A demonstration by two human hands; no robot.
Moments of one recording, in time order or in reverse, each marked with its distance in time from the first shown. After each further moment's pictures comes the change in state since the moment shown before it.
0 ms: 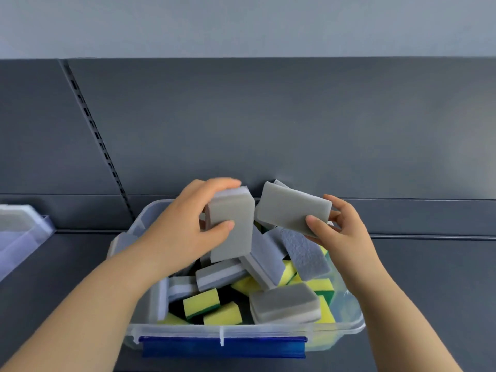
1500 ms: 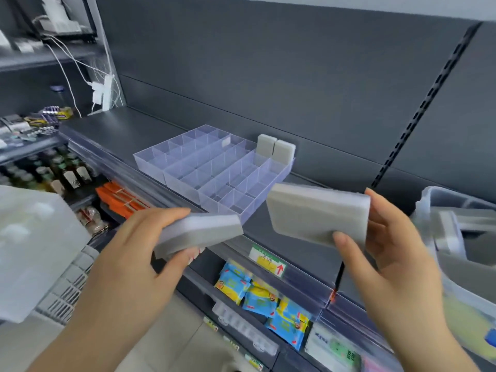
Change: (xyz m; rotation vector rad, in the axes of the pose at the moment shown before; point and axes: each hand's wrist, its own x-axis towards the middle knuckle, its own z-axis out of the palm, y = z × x) left_hand -0.417 -0.157 -0.282 0.470 0.620 -0.544; right_hand -0.258 -0.074 0.392 -0.092 -0.428 -0.470
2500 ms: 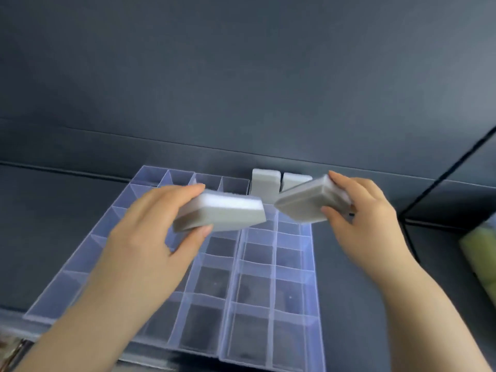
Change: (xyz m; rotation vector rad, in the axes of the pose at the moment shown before) left_hand 0.329 -0.154 0.120 -0.202 -0.226 0.366; right_hand 0.239 0.103 0.180 -0.550 0.128 0.260
